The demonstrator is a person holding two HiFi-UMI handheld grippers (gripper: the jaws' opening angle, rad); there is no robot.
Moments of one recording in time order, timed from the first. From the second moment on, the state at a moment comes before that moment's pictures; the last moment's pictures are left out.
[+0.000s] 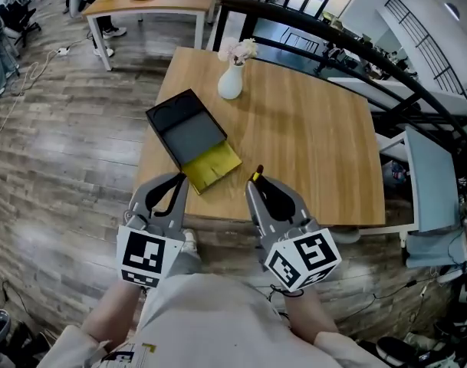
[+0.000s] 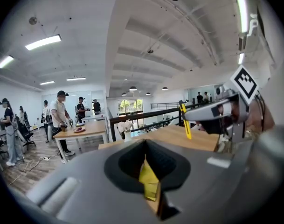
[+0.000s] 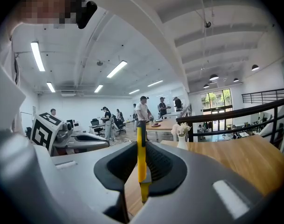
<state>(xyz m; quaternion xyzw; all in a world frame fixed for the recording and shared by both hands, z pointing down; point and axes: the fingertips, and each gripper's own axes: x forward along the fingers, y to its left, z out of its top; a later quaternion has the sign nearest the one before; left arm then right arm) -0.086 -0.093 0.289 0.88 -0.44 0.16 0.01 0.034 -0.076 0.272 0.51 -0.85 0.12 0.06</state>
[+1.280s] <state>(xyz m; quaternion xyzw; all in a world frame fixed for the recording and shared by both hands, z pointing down) -0.103 -0.221 0.344 0.88 -0.43 0.19 0.07 0.020 -0.213 0.328 0.50 -0.84 0.18 0.11</state>
